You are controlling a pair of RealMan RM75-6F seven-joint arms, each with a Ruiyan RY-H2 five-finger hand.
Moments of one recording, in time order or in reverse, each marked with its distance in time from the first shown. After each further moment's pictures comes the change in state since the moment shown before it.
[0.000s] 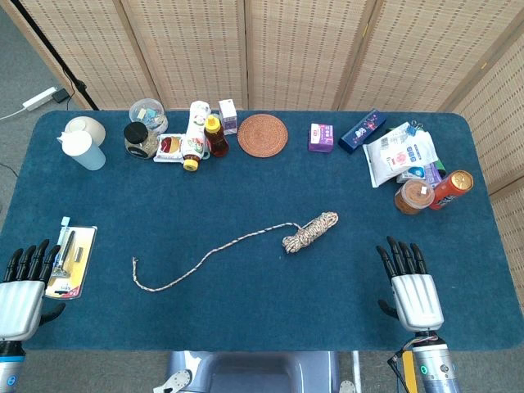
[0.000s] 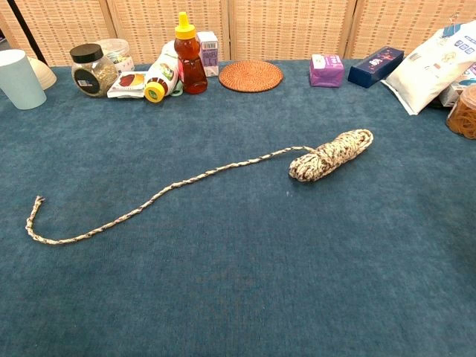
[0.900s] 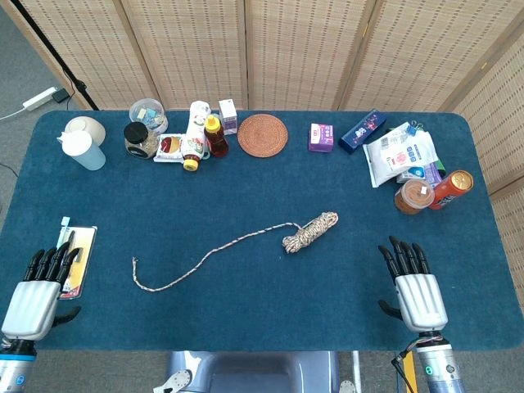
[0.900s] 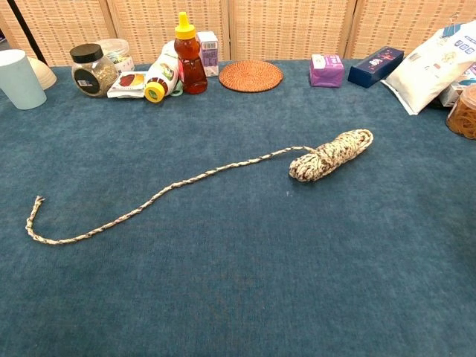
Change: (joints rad) left arm -0.025 0.002 0.021 -0.022 0.044 -0.060 -0.055; right arm 0.003 0.032 -0.002 -0.005 -0.002 -0.008 0.094
